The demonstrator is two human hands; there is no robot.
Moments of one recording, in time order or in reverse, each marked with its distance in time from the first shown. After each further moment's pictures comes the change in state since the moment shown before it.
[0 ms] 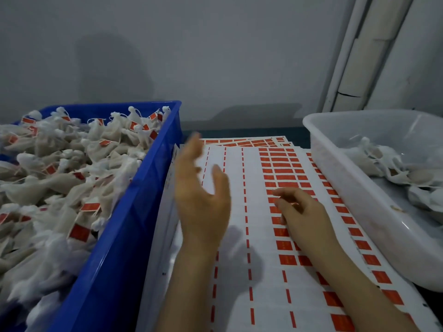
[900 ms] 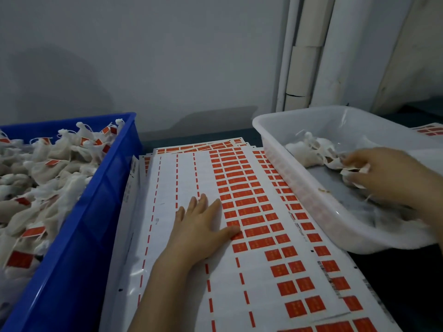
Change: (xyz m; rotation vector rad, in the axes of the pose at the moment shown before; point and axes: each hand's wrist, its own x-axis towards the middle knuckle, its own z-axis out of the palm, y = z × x) left_hand -0.041 -0.039 0.031 0.685 -1.268 -0.103; right_hand 0.012 -0.003 -0.201 -0.822 0.036 0.211
